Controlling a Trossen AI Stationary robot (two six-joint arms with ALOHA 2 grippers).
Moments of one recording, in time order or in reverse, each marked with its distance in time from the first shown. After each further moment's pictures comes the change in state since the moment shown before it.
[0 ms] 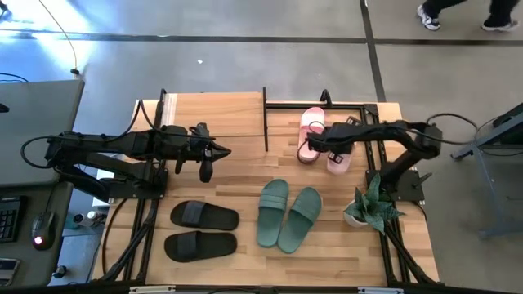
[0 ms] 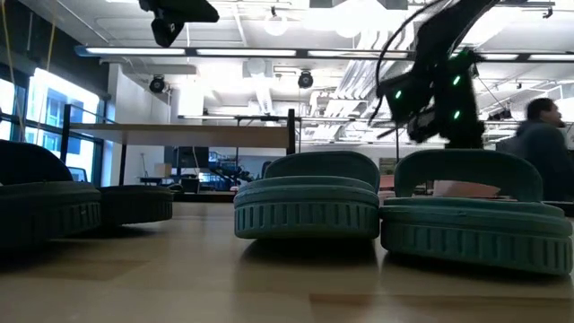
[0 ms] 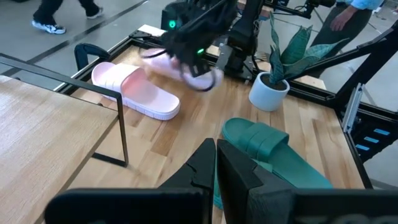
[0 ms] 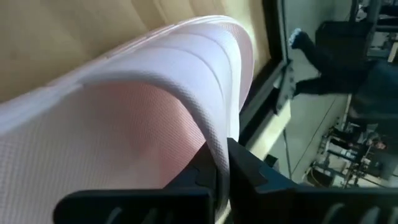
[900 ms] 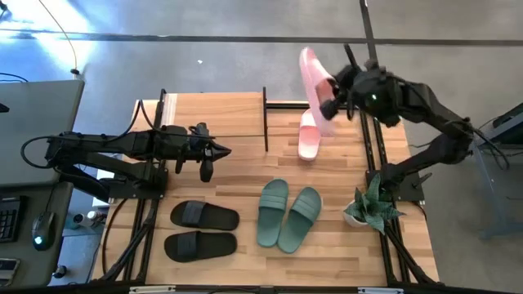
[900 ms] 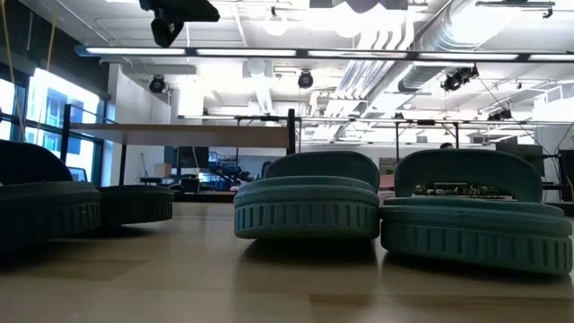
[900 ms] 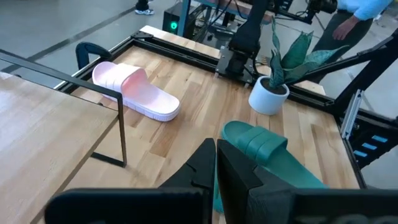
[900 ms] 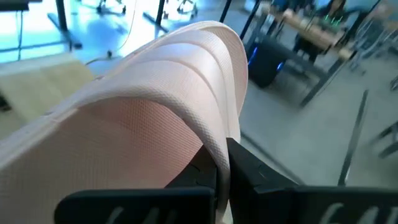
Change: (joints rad) left arm 0.000 0.000 0.000 0.010 -0.008 -0.033; right arm 0.214 -0.184 1.036 0.140 0.037 -0.303
